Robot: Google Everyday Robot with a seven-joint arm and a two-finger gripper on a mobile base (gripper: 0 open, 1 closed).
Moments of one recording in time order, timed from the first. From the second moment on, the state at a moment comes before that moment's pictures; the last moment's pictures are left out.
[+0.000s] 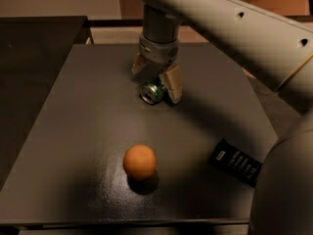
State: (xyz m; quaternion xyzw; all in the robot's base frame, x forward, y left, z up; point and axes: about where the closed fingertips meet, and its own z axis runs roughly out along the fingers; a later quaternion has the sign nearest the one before) arm 0.591 -0.004 0.850 -0.92 0.38 -0.01 0.05
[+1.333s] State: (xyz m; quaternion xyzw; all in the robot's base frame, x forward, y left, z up) arm 0.590 0.009 0.877 -0.90 0.43 0.06 0.09
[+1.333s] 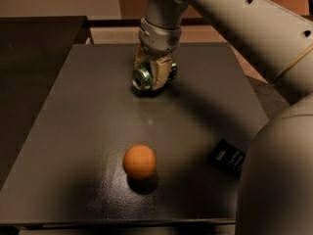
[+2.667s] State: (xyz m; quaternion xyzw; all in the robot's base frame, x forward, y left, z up) arm 0.549 0.053 0.942 -0.74 0.47 0.35 0.33
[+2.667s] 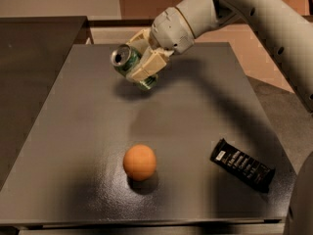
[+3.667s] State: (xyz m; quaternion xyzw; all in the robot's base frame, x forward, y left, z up) arm 0.538 0.070 0.933 -0.65 0.47 0.46 0.39
